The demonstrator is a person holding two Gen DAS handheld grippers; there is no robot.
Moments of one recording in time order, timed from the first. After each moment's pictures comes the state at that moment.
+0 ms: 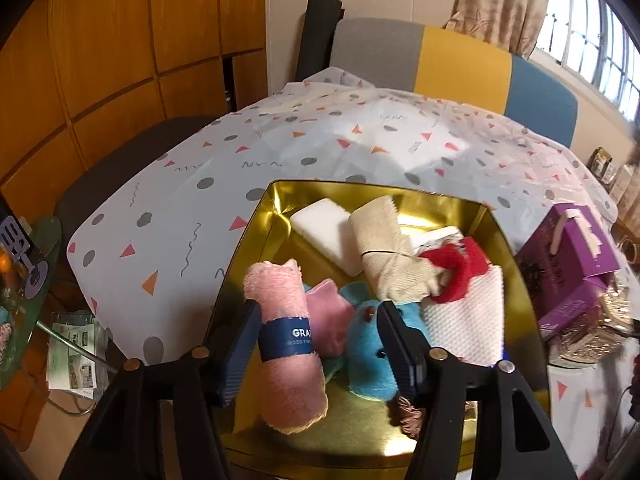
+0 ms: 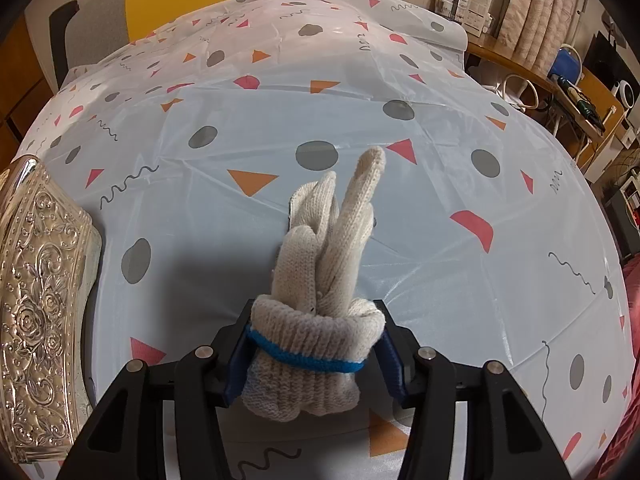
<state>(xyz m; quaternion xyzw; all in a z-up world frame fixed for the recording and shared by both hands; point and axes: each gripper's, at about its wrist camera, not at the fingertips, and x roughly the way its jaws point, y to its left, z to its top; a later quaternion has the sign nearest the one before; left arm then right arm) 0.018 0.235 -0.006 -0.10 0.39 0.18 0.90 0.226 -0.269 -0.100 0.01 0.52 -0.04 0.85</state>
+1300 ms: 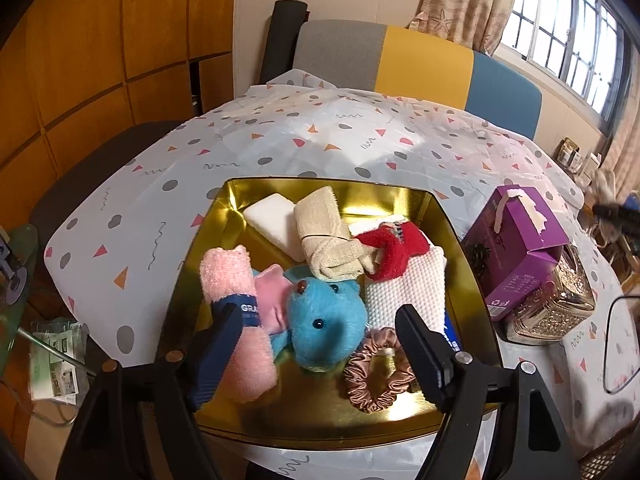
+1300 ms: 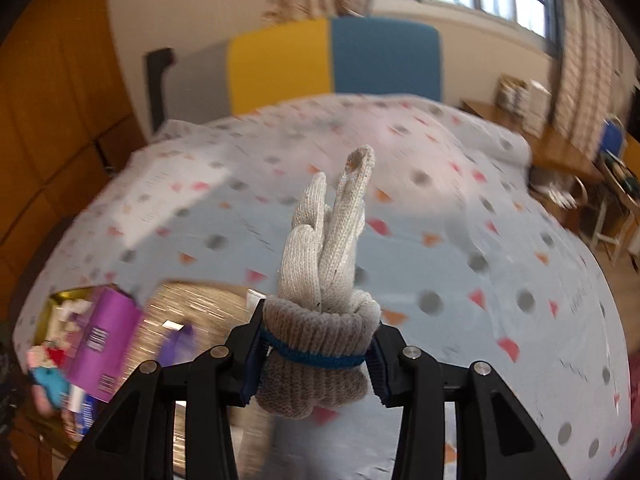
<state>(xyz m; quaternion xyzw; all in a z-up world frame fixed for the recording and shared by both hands) 0.002 0.202 0.003 -0.10 0.39 0.12 0.91 0.213 -0.177 0.044 0.00 0.39 0.11 0.91</state>
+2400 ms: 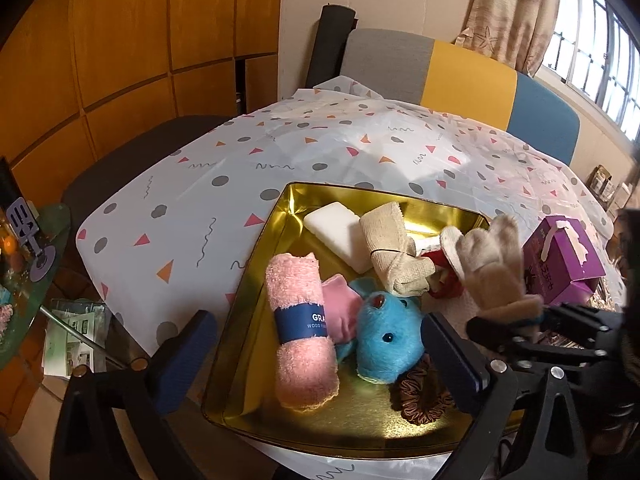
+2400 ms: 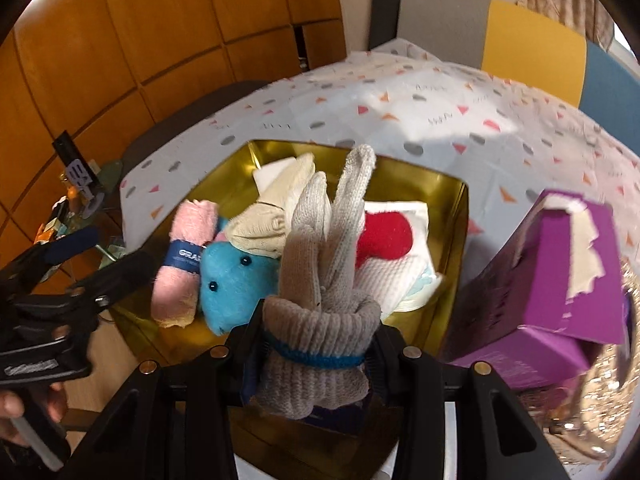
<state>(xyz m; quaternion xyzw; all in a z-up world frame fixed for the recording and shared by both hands) -0.008 0.240 0.003 -0.12 0.37 0.19 0.90 0.103 0.094 -0.035 -0.13 0.45 0.37 0.80</state>
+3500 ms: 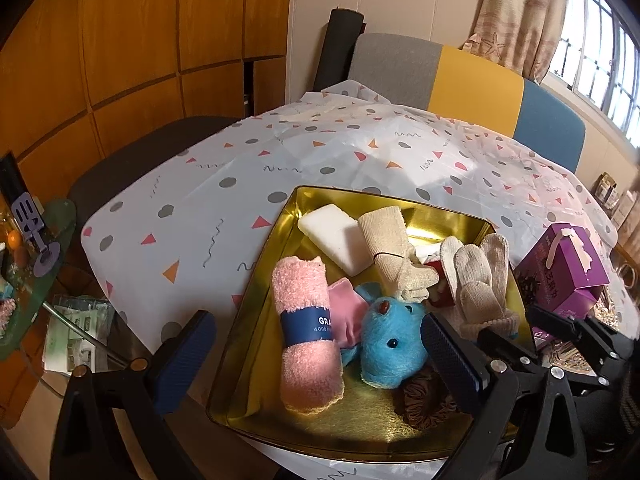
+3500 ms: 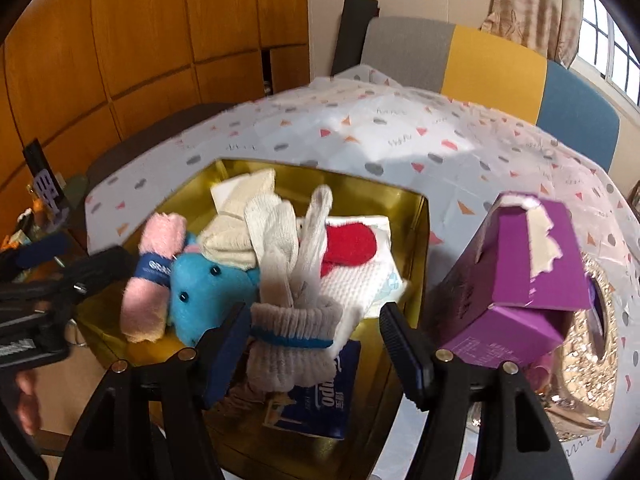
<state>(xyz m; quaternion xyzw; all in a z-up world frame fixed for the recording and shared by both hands) -0.008 0.241 0.003 -0.12 0.37 0.20 0.90 0.089 0.087 -0.033 -0.14 0.40 0.30 0.85</state>
